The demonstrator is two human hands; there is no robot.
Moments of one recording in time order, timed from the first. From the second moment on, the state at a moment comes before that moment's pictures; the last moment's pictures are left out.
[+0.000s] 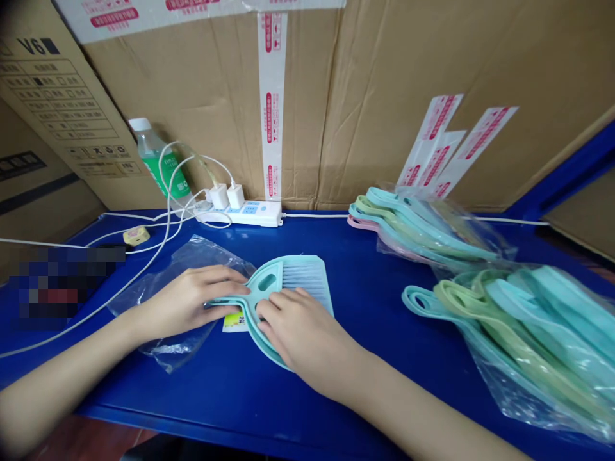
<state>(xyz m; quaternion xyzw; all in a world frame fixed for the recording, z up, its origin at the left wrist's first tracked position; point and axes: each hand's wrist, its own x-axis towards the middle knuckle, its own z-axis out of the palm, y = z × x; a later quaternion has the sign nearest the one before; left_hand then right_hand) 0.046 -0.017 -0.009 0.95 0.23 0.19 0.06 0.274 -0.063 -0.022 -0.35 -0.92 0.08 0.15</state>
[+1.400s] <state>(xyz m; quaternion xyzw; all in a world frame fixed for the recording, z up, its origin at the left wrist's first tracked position) 0.050 -0.016 -0.001 0.91 0.30 0.22 0.20 0.272 -0.062 -0.035 -0.35 -0.91 0.02 0.21</state>
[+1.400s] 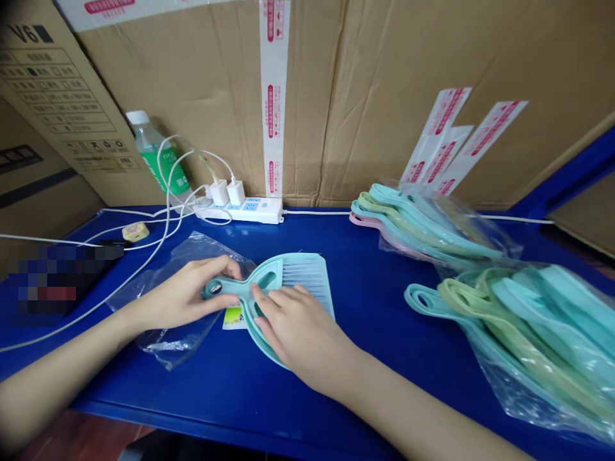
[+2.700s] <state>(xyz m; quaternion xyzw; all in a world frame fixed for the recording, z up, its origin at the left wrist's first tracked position) 0.050 -0.008 -0.008 0.84 0.38 0.19 0.34 0.270 -0.063 -0.033 -0.35 -0.92 0.02 0.20</state>
